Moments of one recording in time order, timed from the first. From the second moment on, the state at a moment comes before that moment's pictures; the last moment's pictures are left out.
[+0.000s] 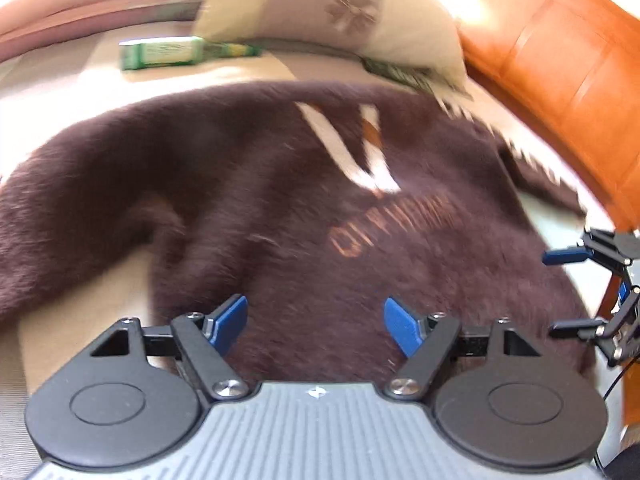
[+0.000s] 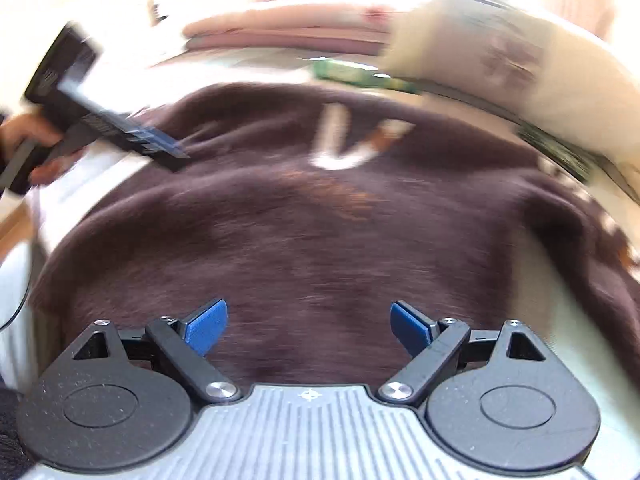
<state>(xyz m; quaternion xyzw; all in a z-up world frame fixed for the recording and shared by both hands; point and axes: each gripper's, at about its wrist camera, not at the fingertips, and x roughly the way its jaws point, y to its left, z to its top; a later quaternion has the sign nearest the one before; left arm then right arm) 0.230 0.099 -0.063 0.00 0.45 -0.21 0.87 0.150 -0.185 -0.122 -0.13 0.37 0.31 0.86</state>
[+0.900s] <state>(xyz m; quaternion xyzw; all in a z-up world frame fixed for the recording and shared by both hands) 0.192 0.116 -0.082 0.14 0.43 -0.24 0.86 0.119 -0.178 -0.148 -0.14 0.40 0.28 0.86</state>
